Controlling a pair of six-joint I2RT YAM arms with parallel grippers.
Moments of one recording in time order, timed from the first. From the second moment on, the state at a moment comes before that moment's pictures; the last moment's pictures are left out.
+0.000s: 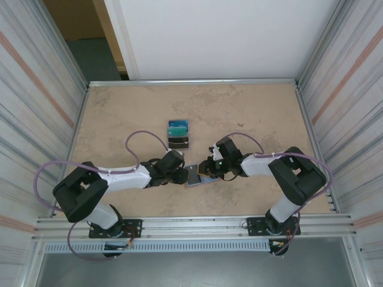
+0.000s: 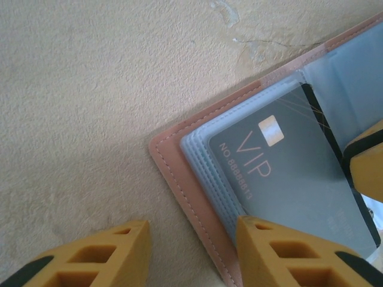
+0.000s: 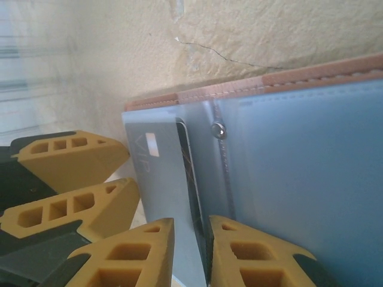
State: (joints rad) left arm -0.88 1.49 0.64 -0.14 -0.06 -0.62; right arm 0.64 1.63 0.62 0.13 -0.58 0.91
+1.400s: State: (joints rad) left arm -0.80 1.53 0.67 -0.15 -0.06 -0.56; right arm 0.61 1.81 0.56 0.60 -0.72 1.11
